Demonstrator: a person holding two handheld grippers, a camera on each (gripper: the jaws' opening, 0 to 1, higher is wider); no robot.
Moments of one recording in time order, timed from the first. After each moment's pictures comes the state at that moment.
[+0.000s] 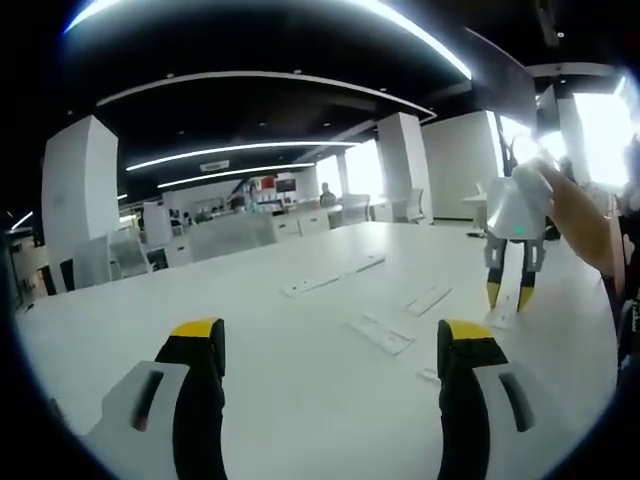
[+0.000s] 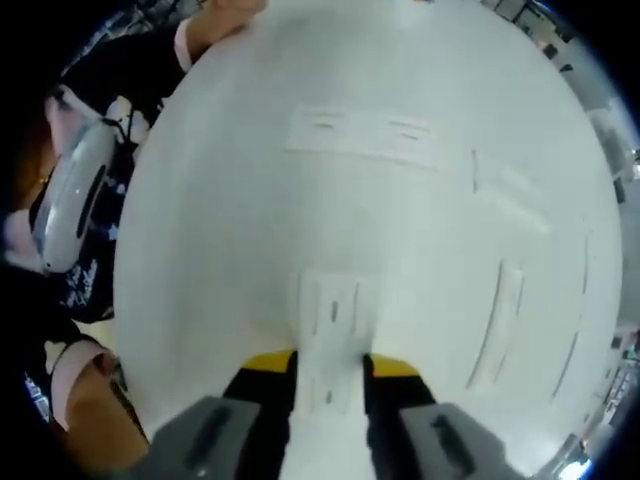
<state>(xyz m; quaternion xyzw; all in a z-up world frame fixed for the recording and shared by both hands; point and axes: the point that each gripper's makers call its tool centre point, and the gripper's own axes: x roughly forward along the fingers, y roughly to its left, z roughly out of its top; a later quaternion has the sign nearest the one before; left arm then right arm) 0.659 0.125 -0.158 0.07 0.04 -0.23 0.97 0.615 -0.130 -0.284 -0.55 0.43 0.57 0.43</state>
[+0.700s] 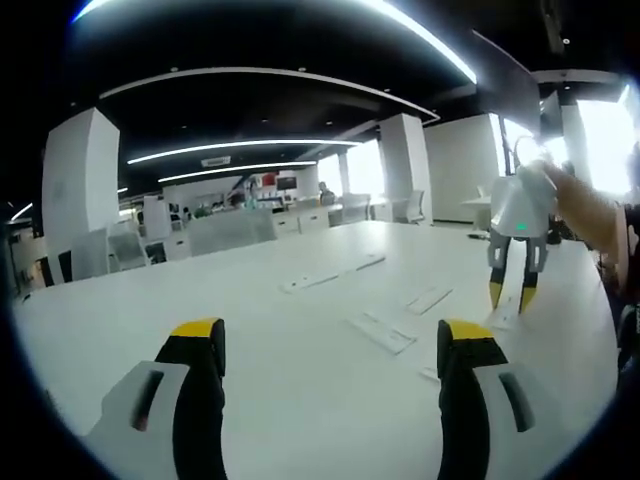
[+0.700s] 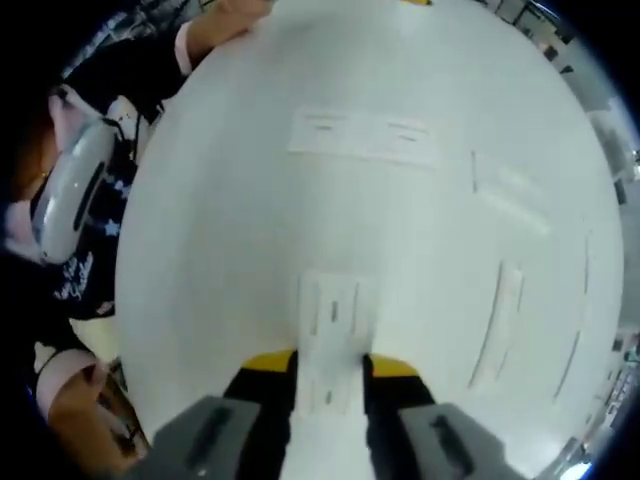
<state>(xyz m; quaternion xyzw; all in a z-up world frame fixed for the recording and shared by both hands) 0.668 0.124 -0.167 0.06 0.05 -0.23 0.97 0.618 -0.132 -0.286 -0.55 0.43 0.57 0.43</state>
